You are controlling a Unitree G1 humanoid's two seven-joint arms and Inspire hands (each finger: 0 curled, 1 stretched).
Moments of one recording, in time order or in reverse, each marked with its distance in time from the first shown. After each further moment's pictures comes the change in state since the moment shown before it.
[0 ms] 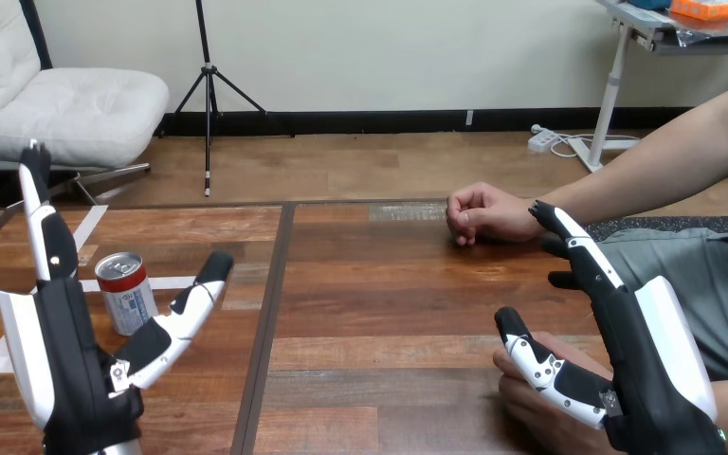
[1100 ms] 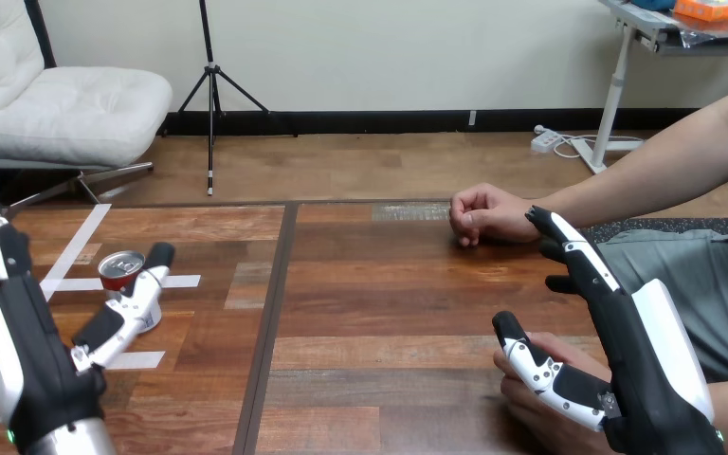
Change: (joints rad) left arm -0.092 0.009 0.090 0.048 0.027 0.239 0.031; right arm 0.001 -0.003 -0.001 0.000 0.017 0.013 0.021
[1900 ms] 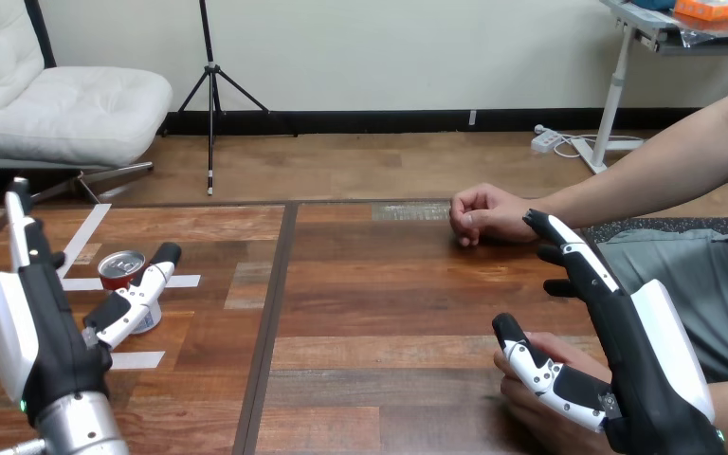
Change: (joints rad) left arm -0.120 0.048 0.020 0.118 -0.042 0.165 -0.088; right arm -0.001 -0.004 -0.006 0.000 -0.001 0.001 0.013
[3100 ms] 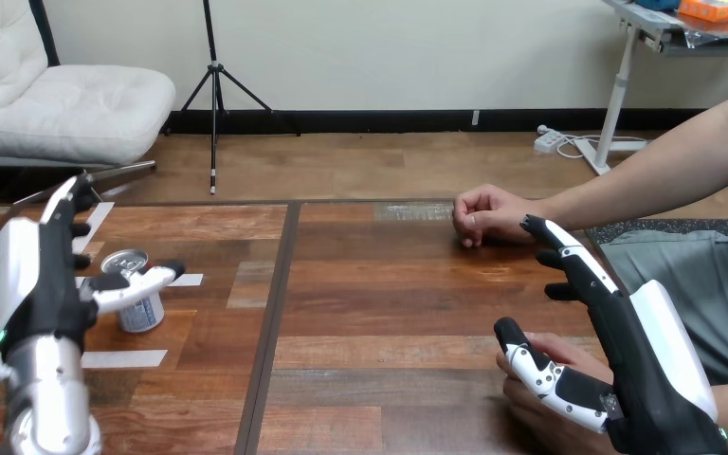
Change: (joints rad) left arm -0.124 0.182 -0.019 -0.086 0.051 0.371 -0.335; right arm -0.005 -0.030 -0.003 0.000 0.000 0.016 0.007
